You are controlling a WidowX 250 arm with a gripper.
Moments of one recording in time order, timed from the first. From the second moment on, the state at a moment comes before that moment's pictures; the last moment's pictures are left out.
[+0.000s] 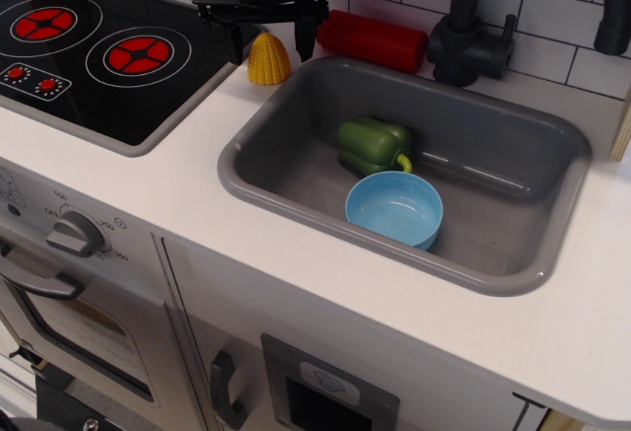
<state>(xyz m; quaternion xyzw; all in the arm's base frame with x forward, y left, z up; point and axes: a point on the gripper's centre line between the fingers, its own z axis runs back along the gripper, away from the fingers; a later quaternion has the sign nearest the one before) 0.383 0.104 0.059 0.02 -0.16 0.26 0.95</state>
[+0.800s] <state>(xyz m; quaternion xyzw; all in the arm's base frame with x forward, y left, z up) 0.393 0.099 0.046 0.04 -0.15 0.26 0.95</state>
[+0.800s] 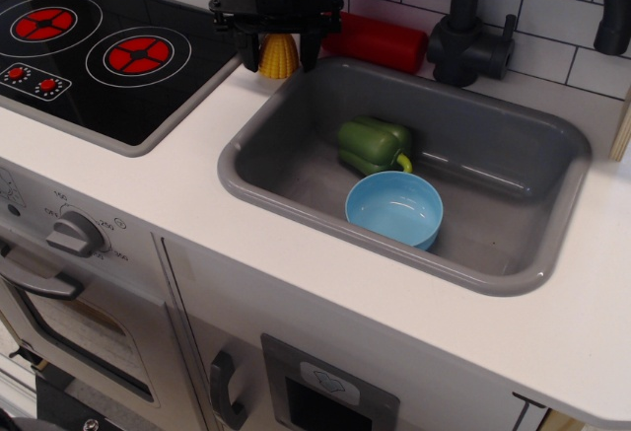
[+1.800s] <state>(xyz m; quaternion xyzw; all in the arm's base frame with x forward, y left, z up) 0.367 0.082 0.068 -0.01 -0.15 0.24 0.96</state>
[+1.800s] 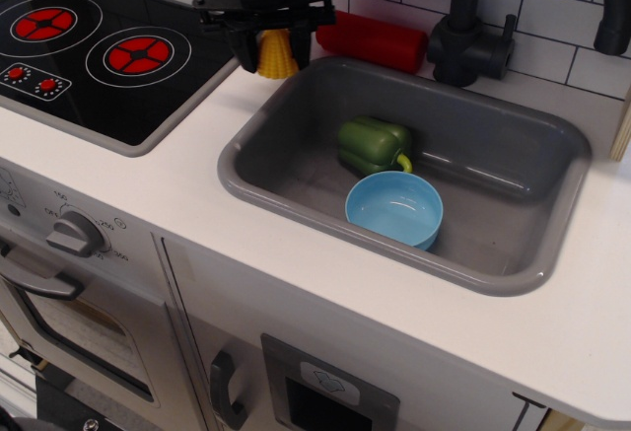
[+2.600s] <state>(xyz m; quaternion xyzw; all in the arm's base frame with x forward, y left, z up) 0.331 0.006 0.049 -0.03 -0.09 0.15 0.98</state>
